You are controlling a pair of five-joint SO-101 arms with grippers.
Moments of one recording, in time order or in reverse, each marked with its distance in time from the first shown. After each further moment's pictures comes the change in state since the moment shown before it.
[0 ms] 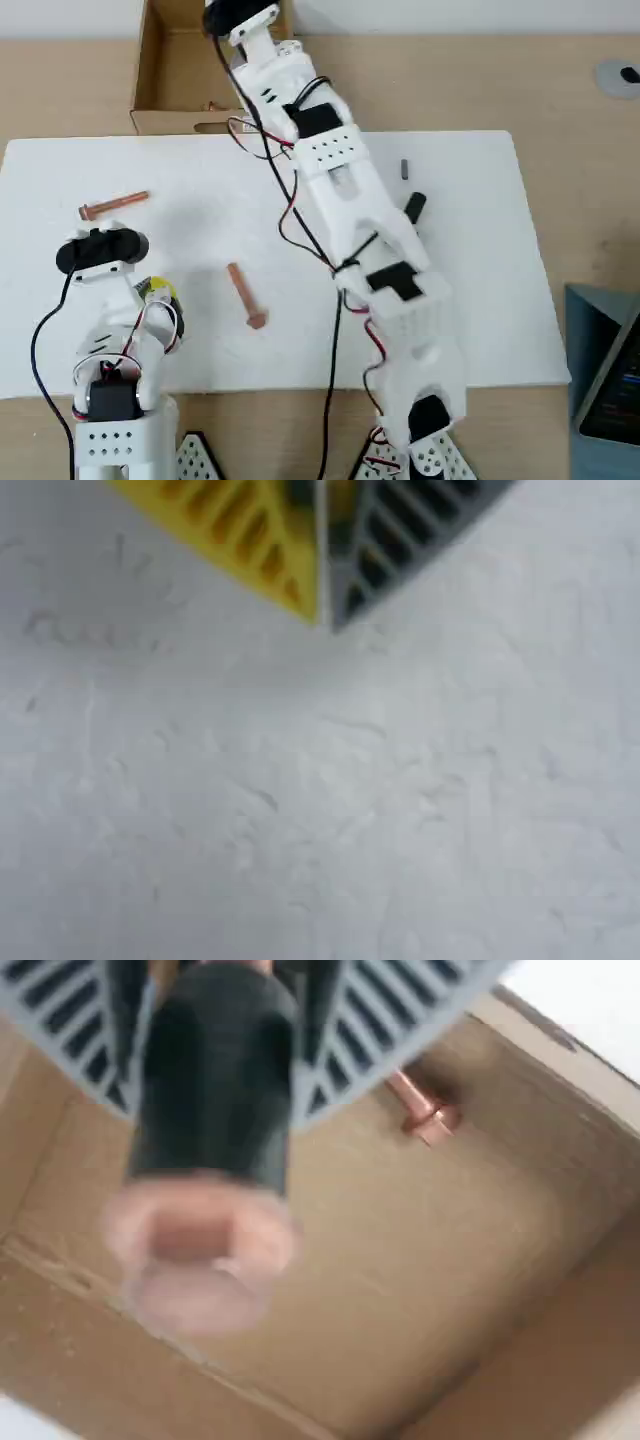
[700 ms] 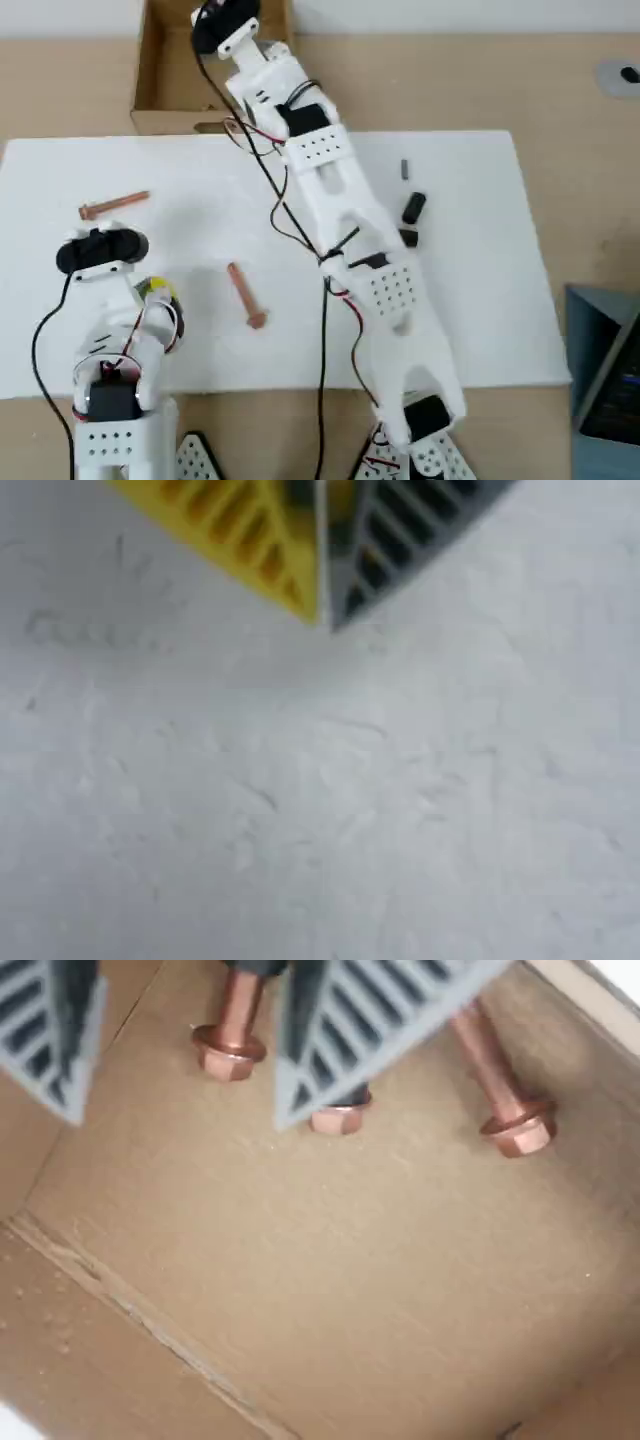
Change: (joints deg) left arm 0.0 0.0 0.0 0.0 0.0; right arm 0.2 16.4 -19.8 4.3 8.1
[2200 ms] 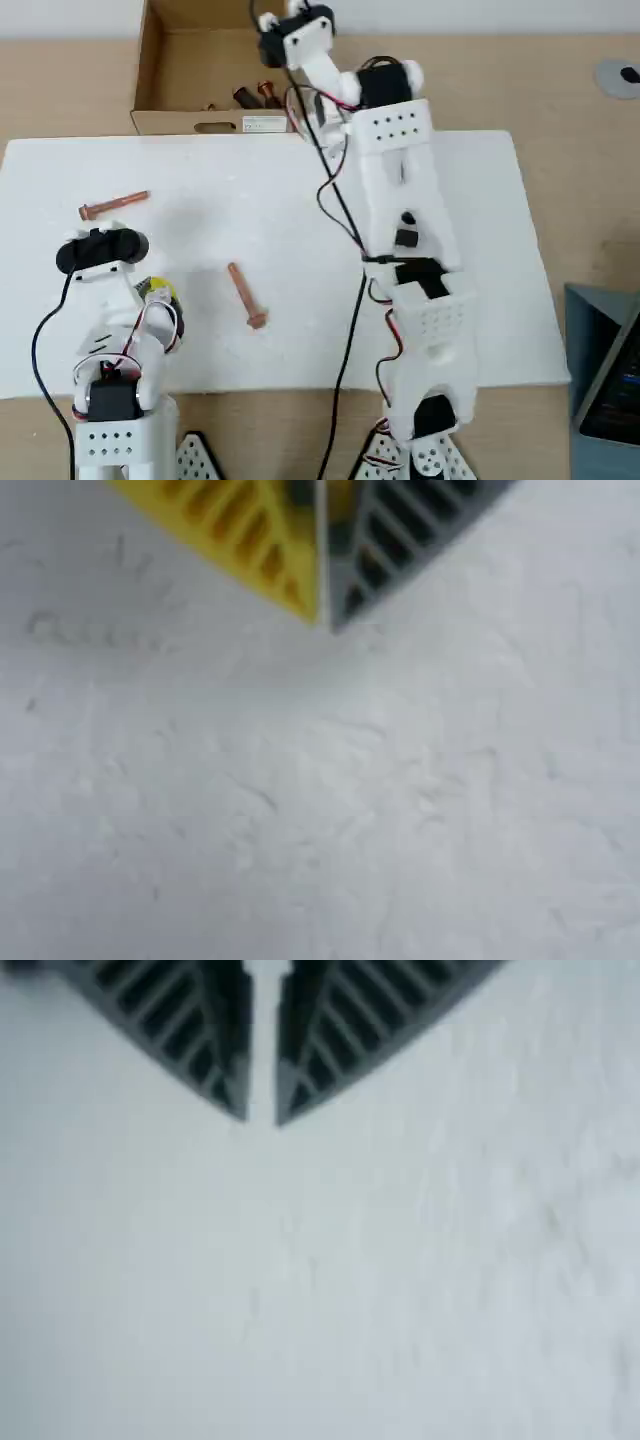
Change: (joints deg) left arm 0.0 0.0 0.0 0.0 0.0; right arm 9.6 -21.5 -0.1 66.5 0.1
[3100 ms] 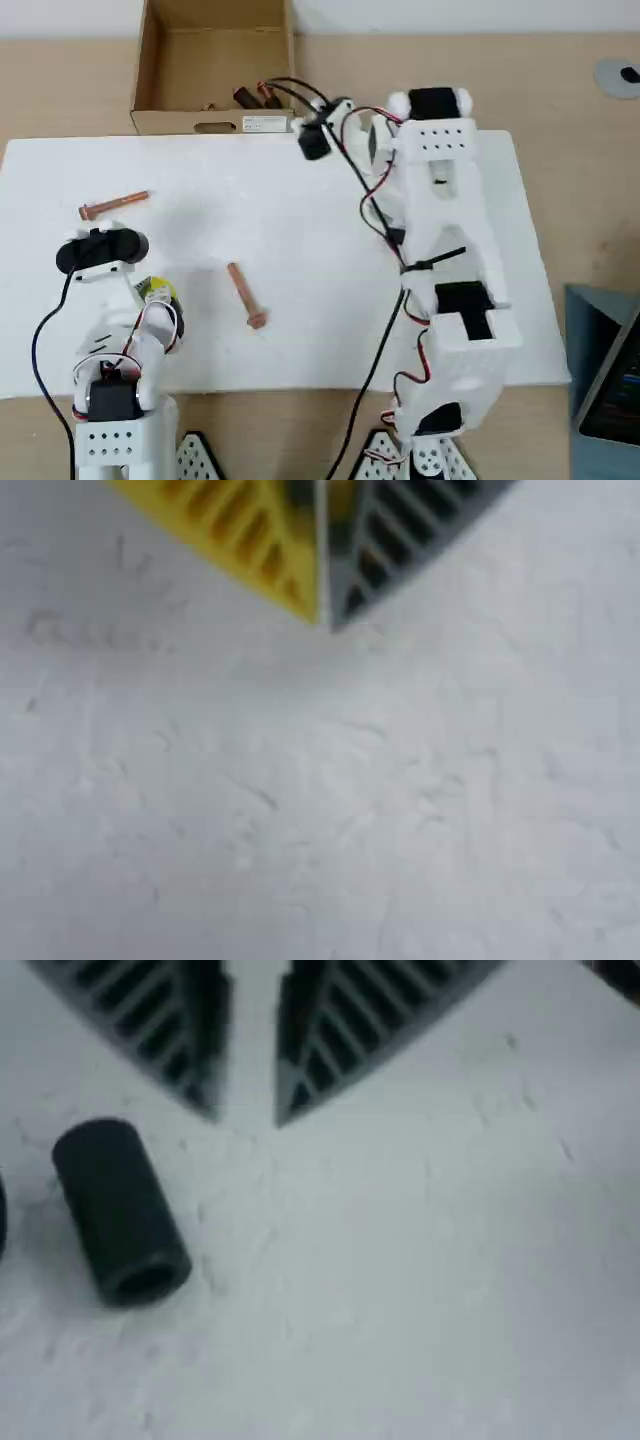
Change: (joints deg) left arm 0.0 0.0 0.0 0.0 0.0; right arm 9.1 -14.6 33.9 2.9 32.4
